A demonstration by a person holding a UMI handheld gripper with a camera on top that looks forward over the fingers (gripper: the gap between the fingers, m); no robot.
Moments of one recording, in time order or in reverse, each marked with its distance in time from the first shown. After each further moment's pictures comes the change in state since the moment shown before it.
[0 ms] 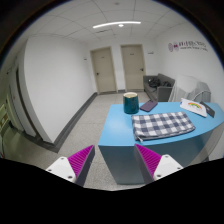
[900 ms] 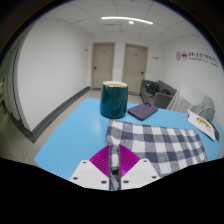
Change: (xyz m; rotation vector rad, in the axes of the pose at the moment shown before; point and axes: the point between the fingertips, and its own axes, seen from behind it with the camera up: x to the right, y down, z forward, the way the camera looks) arm 0.133 -0.010 0.244 -0.006 0.095 -0.195
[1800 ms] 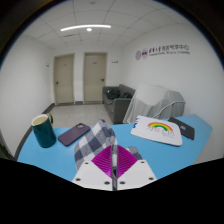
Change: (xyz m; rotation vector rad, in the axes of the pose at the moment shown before) arm 0.266 -0.065 -0.043 0.085 0.330 0.201
